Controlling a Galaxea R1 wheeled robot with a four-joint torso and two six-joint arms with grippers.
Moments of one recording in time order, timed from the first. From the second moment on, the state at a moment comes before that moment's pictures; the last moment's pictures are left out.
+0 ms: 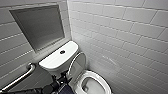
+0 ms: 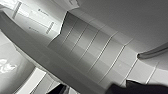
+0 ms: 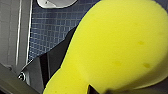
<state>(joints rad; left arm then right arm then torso) 0.57 2.27 -1.31 -0.72 -0.55 -0.85 -1.56 2.78 -2.52 -0.59 0.57 0.82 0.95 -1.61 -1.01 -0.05</state>
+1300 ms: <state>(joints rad) 0.72 2.16 -1.50 -0.33 -0.47 -1.05 -1.56 2.79 -2.52 -0.59 0.57 0.82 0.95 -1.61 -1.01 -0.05</state>
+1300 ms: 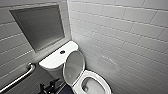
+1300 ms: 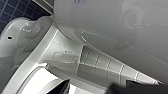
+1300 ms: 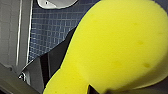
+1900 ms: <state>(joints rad) 0.90 2.16 -1.70 0.46 -0.35 -1.05 -1.56 2.77 -2.52 -0.59 0.58 0.82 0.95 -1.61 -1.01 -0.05</state>
